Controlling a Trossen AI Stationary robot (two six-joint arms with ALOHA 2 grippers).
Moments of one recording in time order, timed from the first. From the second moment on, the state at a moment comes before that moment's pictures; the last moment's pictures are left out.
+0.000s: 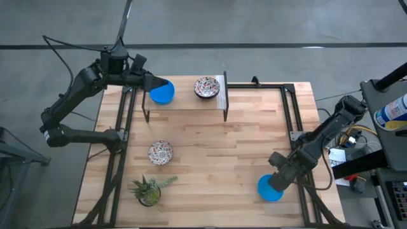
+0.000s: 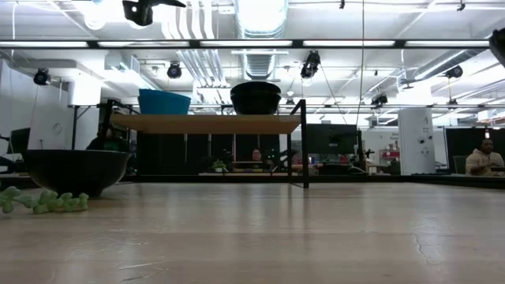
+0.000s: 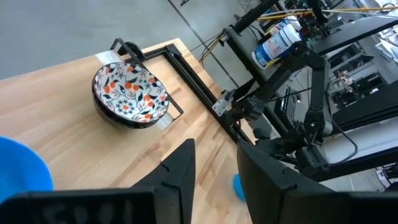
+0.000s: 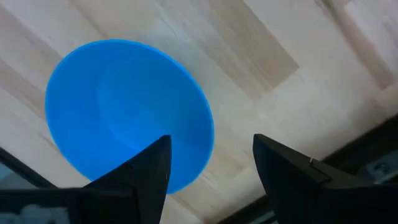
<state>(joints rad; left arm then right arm) 0.66 1.06 1.45 -0.78 0.43 -0.59 0.77 1.21 0.77 -0.98 -0.06 1.60</state>
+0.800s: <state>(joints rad) 0.65 1.08 1.45 -0.78 0.42 -0.62 0.77 1.21 0.55 -0.66 -0.11 1.83</state>
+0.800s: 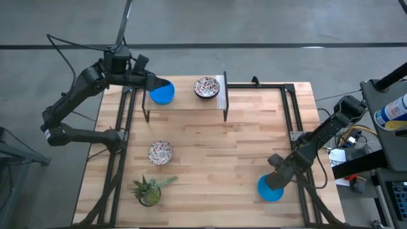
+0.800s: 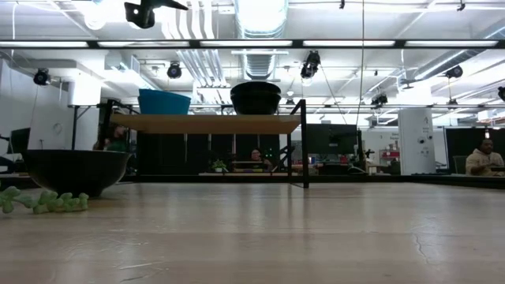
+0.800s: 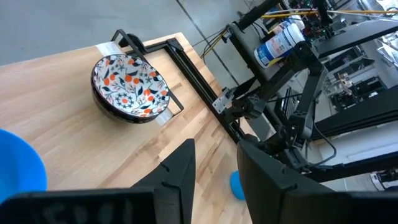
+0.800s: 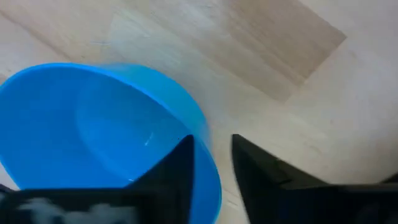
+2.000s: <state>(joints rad) 0.22 1.29 1.45 -0.82 0.27 -0.82 0.22 1.34 1.06 -0.76 -0.08 1.46</state>
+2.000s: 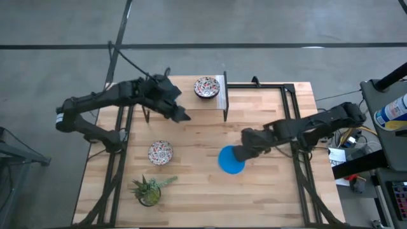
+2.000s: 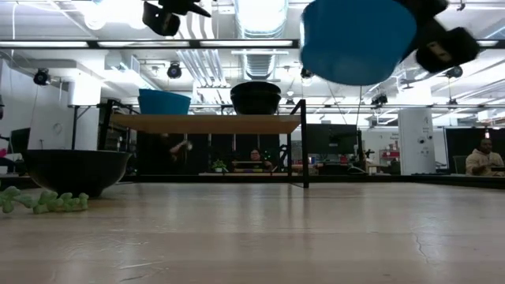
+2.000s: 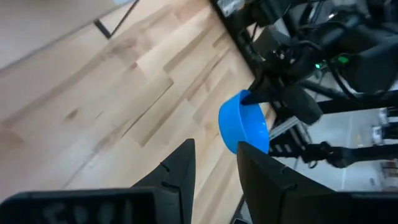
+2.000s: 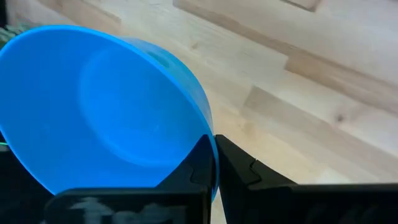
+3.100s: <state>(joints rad) -0.03 1.52 1.45 -0.90 0.15 -0.87 0.09 1.79 1.59 -0.86 -0.08 1.06</state>
